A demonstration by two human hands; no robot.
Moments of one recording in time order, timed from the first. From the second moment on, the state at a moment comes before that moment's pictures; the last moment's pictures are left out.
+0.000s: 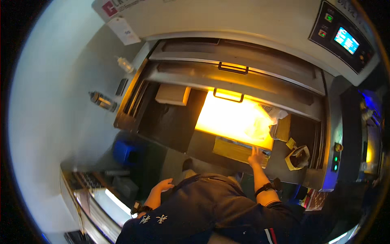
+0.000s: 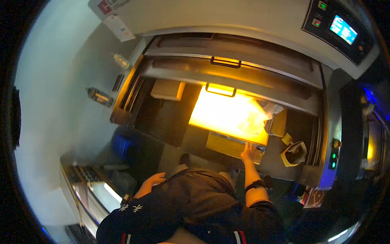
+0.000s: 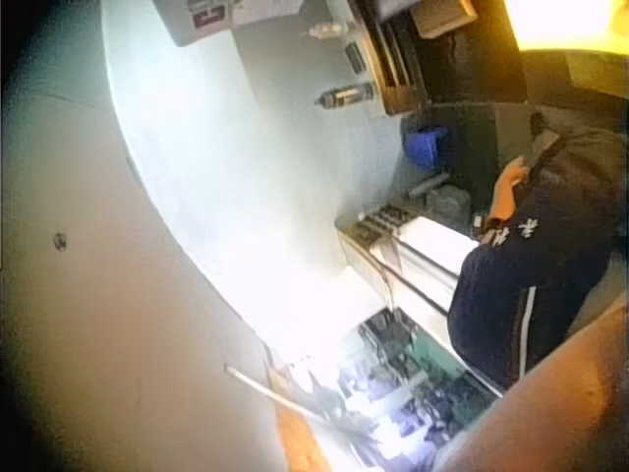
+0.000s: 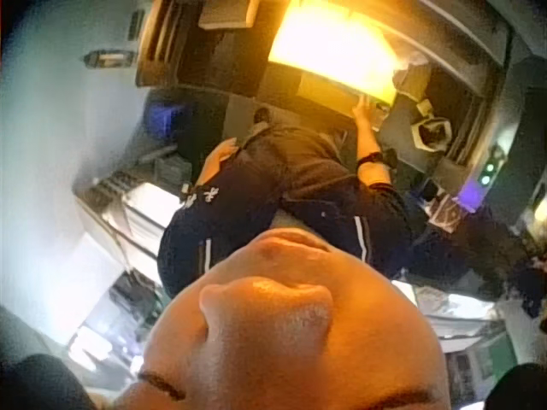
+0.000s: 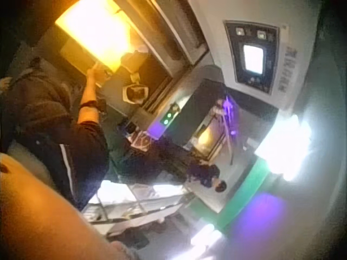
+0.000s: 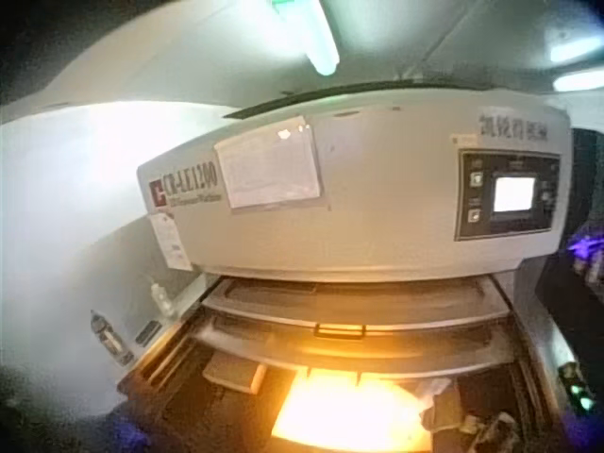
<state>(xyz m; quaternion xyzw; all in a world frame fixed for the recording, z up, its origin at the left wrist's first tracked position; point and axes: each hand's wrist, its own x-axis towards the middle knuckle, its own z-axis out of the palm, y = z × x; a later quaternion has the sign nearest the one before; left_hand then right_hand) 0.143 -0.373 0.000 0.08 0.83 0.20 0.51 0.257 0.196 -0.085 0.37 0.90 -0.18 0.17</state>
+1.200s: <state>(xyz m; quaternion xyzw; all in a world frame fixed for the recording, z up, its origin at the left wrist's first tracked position) -0.245 -0.388 -0.040 0.23 0.78 0.52 0.25 0.151 -0.087 0.328 0.27 0.94 0.06 -0.19</state>
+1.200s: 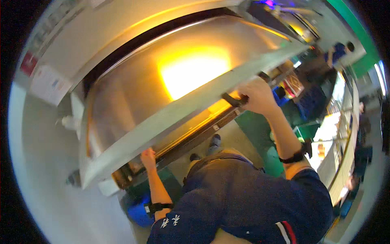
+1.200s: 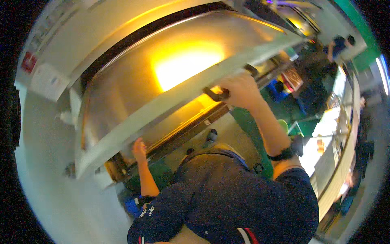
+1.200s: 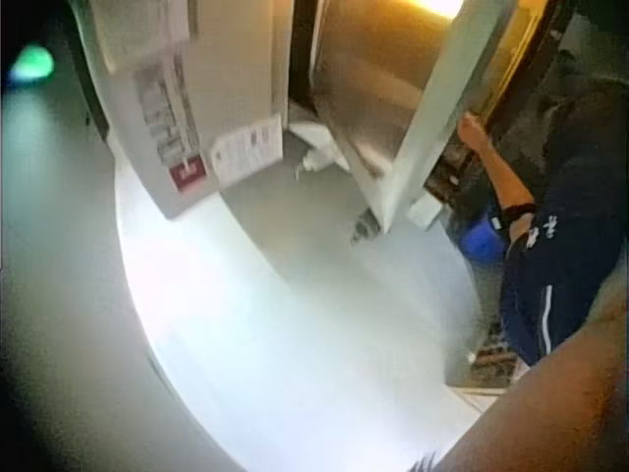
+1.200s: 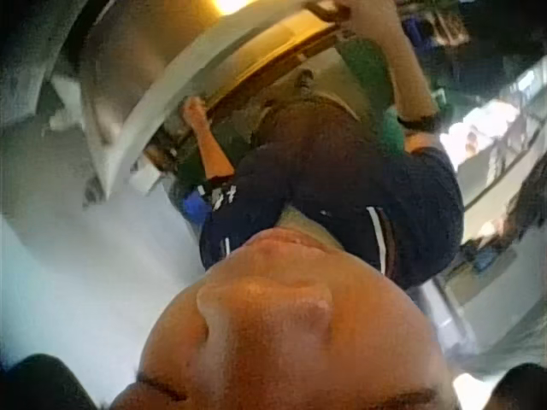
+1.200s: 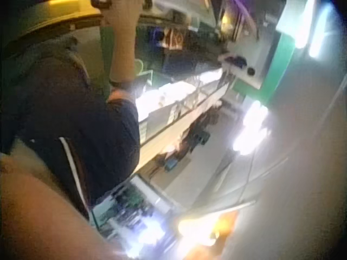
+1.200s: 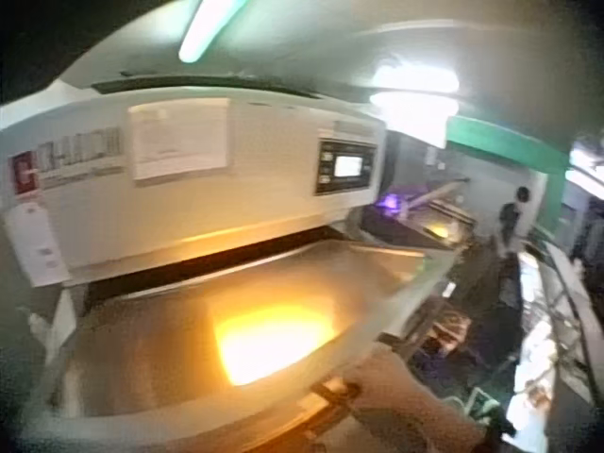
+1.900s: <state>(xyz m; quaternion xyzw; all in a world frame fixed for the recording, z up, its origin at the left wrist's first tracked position) -0.259 -0.222 0.014 0.04 0.99 -0.02 0.11 0.078 0.037 0.397 -0.02 0.71 0.28 -0.65</state>
